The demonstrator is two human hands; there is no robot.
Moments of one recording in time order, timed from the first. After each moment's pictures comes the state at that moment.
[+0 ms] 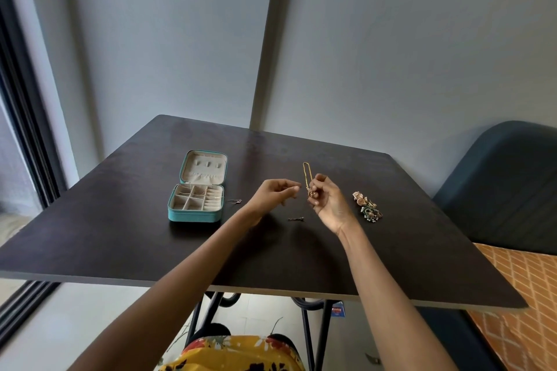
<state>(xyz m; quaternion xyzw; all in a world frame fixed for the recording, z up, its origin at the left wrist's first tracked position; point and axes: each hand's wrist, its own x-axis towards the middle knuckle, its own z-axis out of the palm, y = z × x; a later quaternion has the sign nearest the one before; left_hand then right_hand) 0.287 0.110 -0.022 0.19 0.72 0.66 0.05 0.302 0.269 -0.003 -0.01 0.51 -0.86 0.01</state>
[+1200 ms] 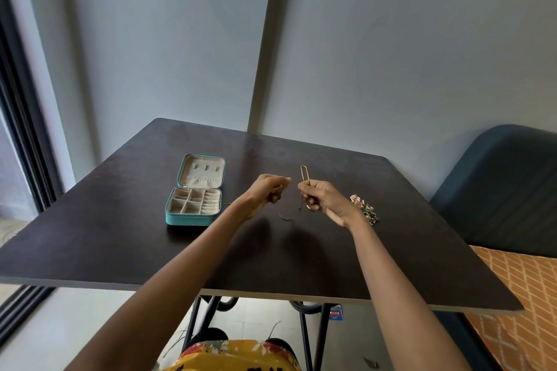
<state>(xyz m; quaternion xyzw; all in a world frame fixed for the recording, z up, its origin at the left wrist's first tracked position) 0.278 0.105 -0.001 0.13 0.66 0.73 0.11 0.296 0.279 0.017 -0.07 0.77 -0.63 0.10</state>
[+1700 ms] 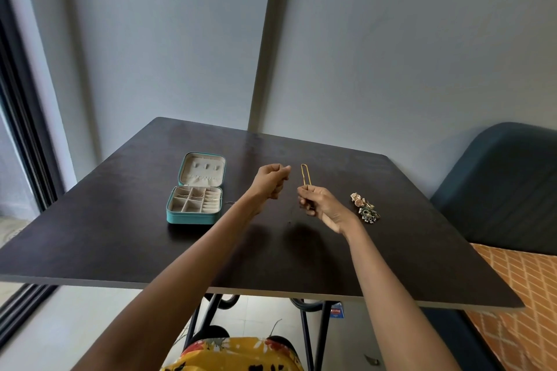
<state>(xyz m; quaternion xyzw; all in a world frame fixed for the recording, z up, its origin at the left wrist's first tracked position) 0.279 0.109 0.006 0.11 0.67 0.73 0.05 0.303 0.274 0.001 -0.04 0.74 -0.67 0.10</state>
